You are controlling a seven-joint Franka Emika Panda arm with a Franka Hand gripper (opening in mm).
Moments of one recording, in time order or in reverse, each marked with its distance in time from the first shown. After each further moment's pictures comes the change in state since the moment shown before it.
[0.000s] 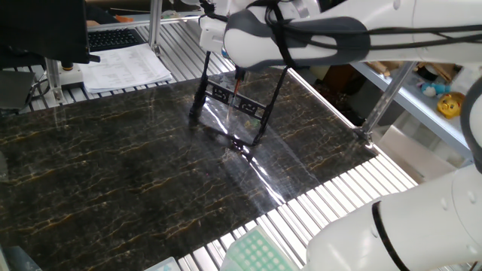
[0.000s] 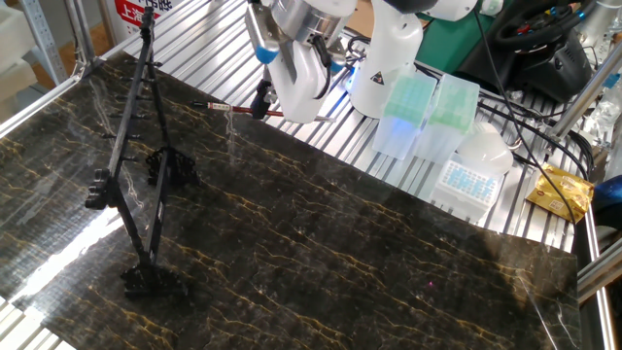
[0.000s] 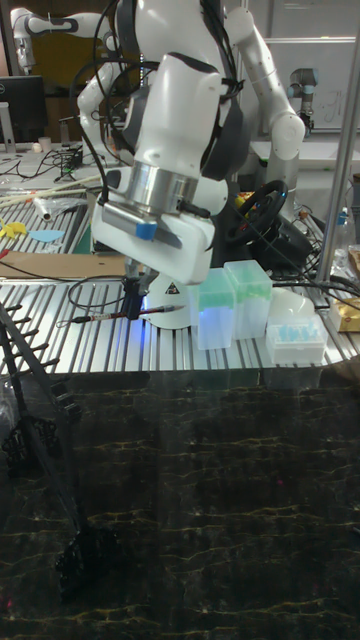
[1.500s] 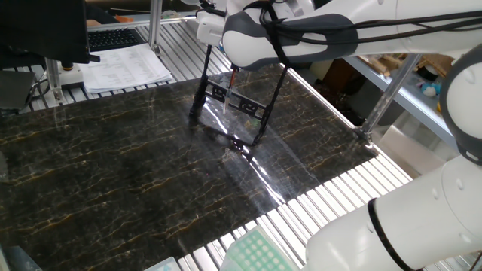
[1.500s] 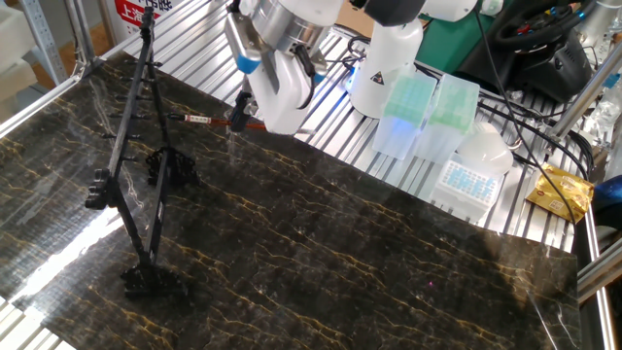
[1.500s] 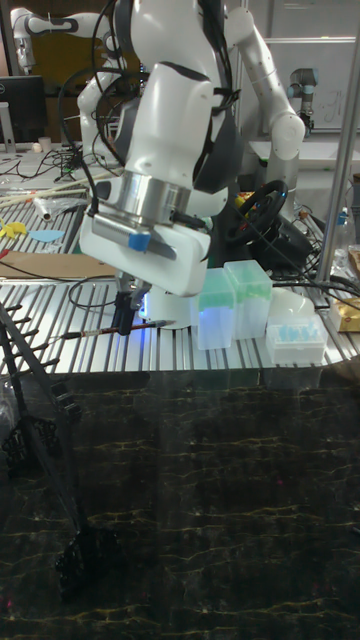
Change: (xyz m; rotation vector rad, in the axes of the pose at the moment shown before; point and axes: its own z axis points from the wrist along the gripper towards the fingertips) arm -0.028 0.014 0.016 -0.044 -0.049 -0.038
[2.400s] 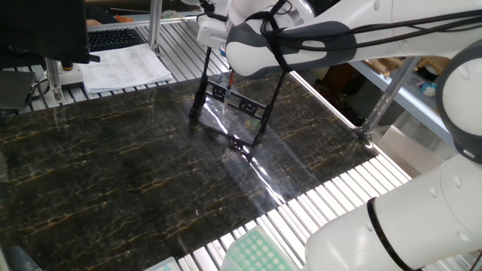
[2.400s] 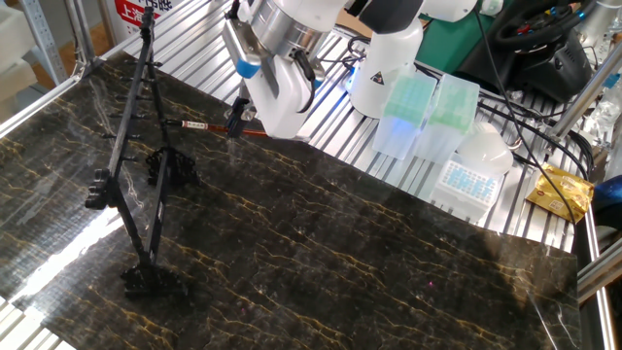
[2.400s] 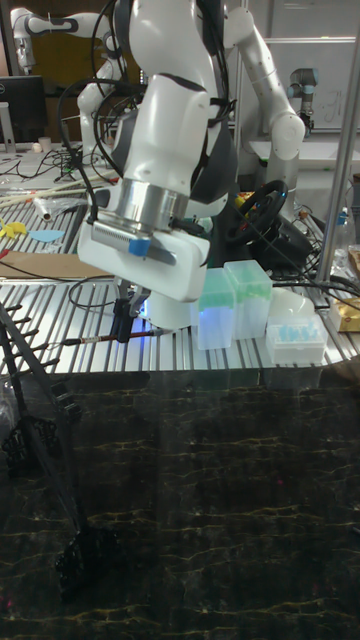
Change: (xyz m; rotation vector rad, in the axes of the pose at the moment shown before) arm -0.001 0.004 0.008 -0.033 -0.038 -0.015
